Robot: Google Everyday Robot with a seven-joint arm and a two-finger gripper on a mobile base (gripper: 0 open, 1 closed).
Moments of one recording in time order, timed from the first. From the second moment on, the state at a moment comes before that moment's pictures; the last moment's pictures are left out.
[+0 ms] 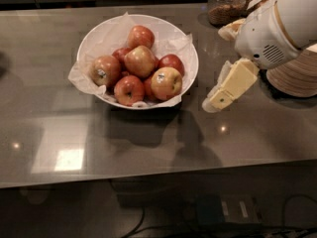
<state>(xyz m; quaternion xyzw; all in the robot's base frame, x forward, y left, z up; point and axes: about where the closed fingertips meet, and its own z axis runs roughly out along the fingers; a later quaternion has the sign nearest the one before) 0.487 -0.118 0.972 -0.57 0.74 0.10 0.34</state>
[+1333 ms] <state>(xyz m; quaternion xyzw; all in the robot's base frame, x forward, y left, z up) 0.515 -0.063 0.956 -0.57 0.72 0.13 0.37</state>
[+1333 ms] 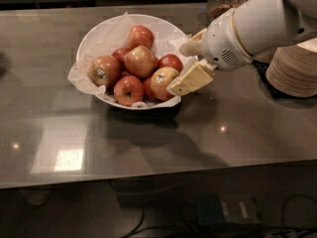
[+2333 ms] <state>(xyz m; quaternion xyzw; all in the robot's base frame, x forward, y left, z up) 0.531 -0.036 0.919 -0.58 0.73 0.14 0.34</state>
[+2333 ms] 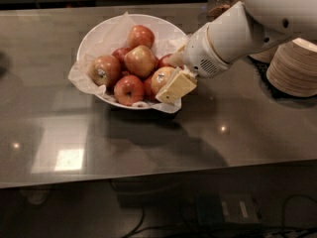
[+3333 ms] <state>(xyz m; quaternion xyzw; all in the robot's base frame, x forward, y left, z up) 0.542 -0.012 0.896 -0.59 0.73 0.15 0.32</state>
